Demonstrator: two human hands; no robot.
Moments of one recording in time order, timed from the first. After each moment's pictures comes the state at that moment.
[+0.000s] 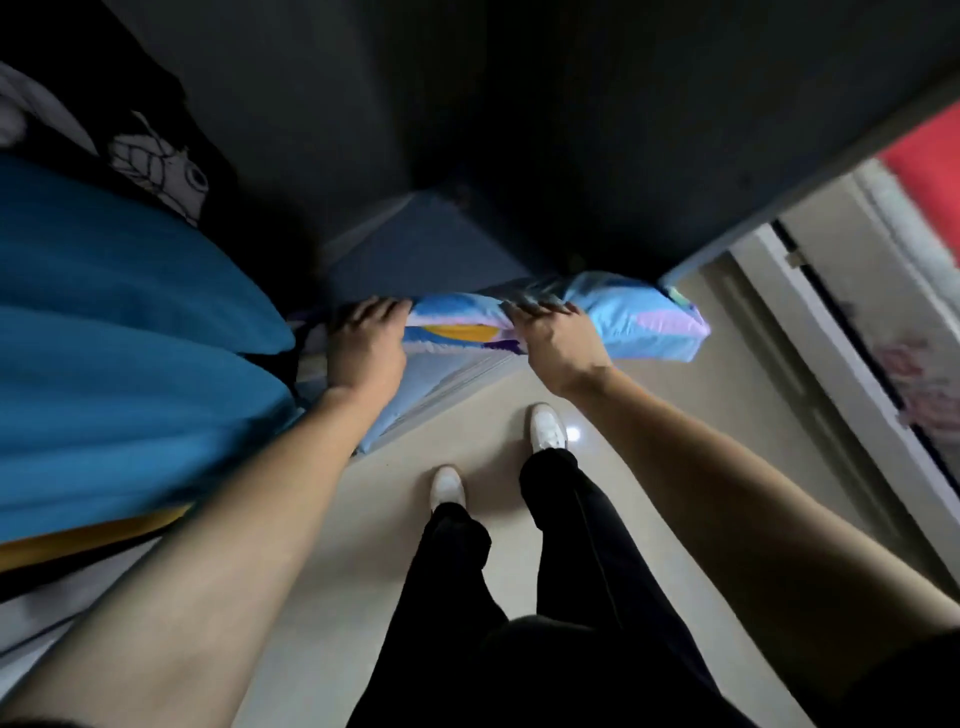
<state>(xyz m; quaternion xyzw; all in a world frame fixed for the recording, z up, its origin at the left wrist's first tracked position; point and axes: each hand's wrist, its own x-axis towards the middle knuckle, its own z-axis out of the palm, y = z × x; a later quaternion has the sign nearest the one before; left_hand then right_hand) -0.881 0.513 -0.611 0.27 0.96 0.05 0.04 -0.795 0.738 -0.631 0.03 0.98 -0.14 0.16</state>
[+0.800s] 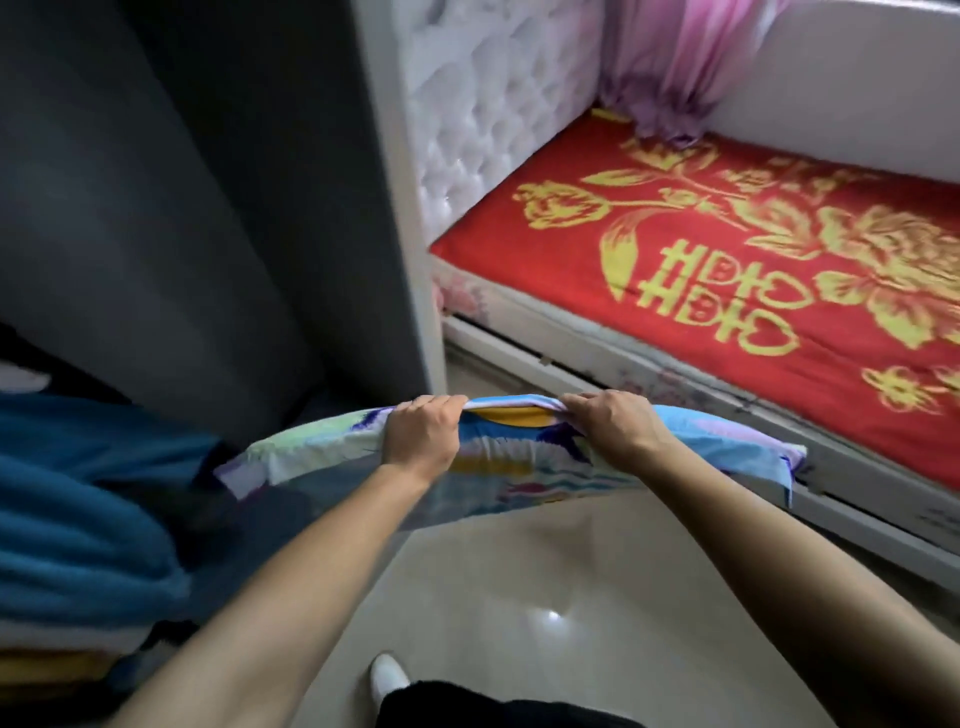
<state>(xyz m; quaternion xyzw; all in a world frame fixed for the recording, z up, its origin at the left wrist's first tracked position) -0.624 0.702 -0.406 0.55 0.82 0.12 -0.09 -0.428 0.877 -0.401 0.24 0.97 -0.06 -0.03</state>
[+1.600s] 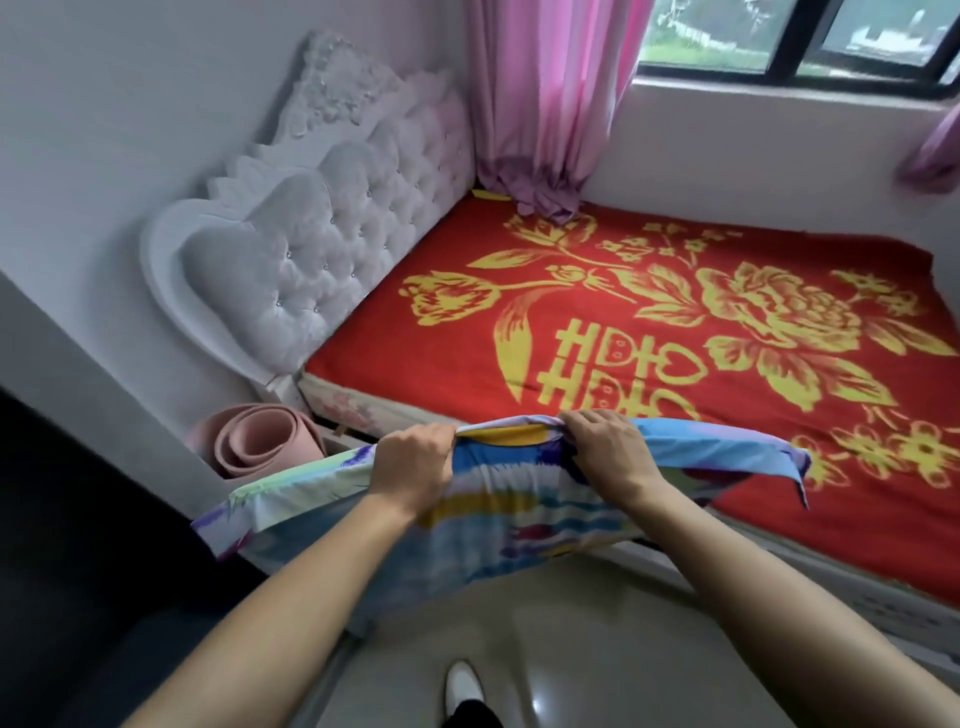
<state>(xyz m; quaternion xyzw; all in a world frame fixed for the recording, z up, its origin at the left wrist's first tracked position) -0.619 1.034 -0.381 0.62 0.77 0.13 -0.10 -0.393 1.162 -0.380 0.38 0.91 -0.05 -0.14</state>
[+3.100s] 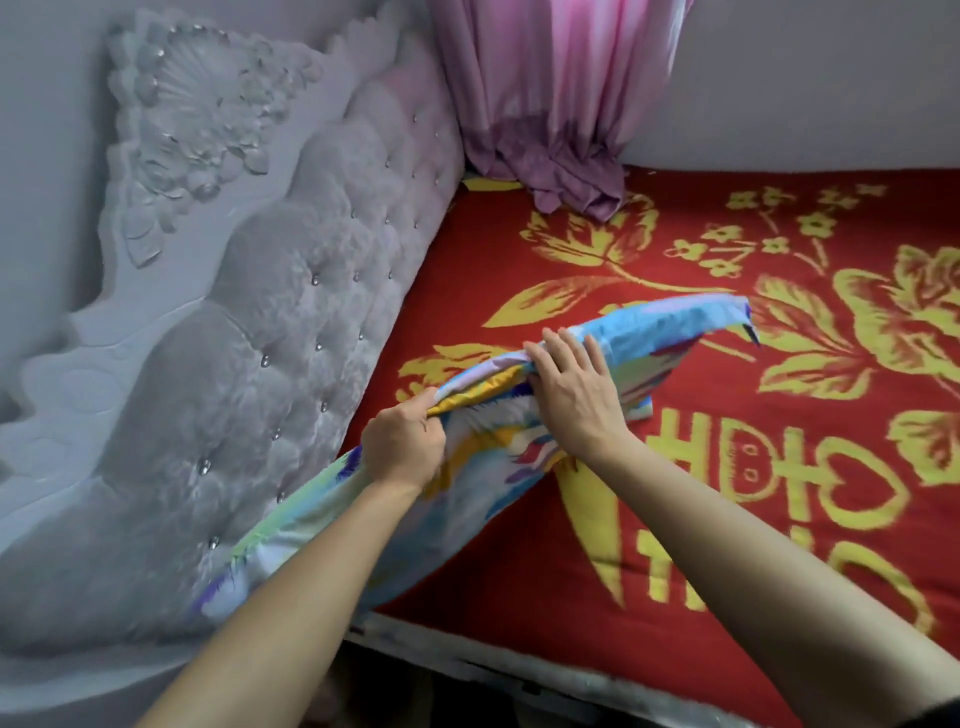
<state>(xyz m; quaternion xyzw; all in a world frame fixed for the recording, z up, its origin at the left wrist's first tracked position) -0.976 1.598 -0.394 0.49 0.83 0.26 0.03 -0.792 1.713 -0.430 0.44 0.88 -0.02 -0.19</state>
